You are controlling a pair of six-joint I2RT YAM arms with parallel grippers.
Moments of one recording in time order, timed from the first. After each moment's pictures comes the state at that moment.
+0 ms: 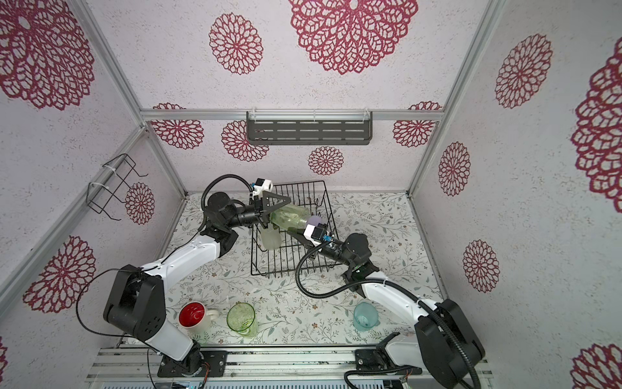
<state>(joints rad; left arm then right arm) -0.41 1.63 1.15 0.73 1.00 -1.55 0.61 1.28 0.72 0.86 -0.62 -0.19</state>
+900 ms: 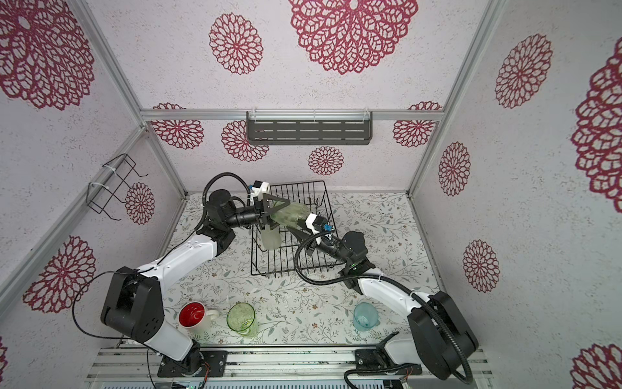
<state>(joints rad) -0.38 1.61 1.16 0.52 0.97 -1.40 0.60 1.33 0.71 0.92 -0.50 -0.03</state>
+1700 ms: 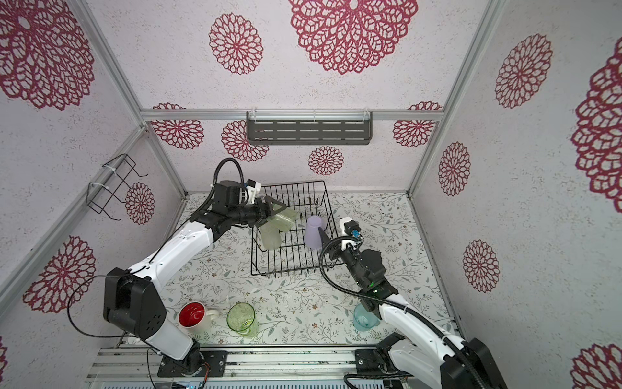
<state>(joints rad) -0.39 1.66 1.43 -0.32 0.54 -0.76 0.54 0.98 0.49 0.60 0.12 0.08</state>
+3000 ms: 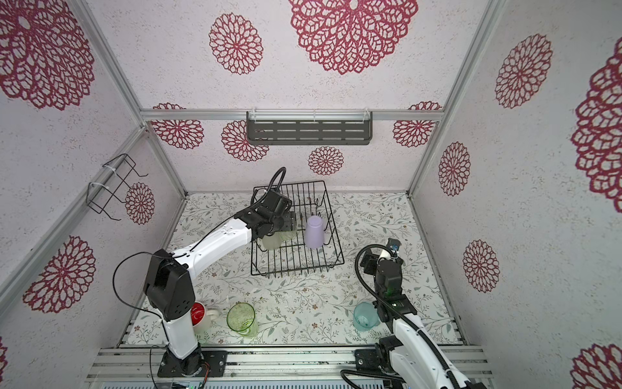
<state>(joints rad) -0.65 1.90 1.63 -0.58 -0.29 -0.54 0.24 0.78 0.30 0.19 0.35 0.27</state>
